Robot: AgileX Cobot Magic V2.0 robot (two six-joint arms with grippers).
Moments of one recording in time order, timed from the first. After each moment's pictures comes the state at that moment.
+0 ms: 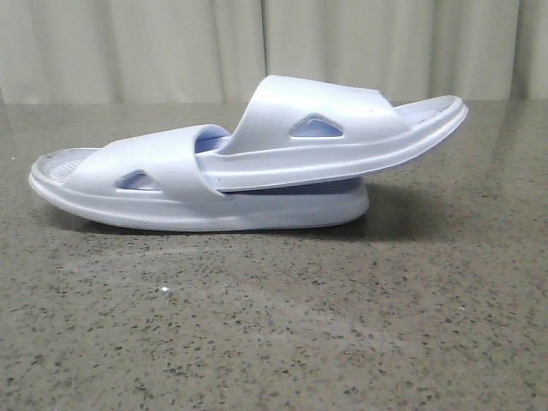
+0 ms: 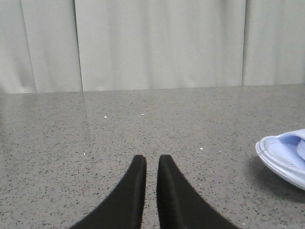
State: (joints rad) left arm -0.12 0.00 0.00 -0.04 0.06 0.05; right arm 0.10 -0.01 -0.11 0.44 0.13 -0.45
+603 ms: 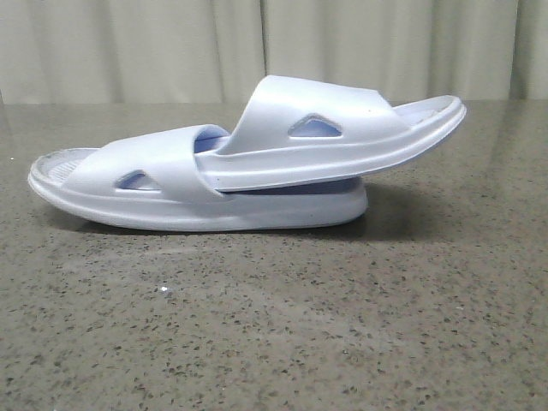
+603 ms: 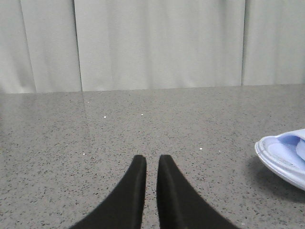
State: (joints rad) left arm -0.12 0.00 0.00 -0.04 0.06 0.05; right arm 0.10 -0.01 0.01 -0.02 0.05 0.08
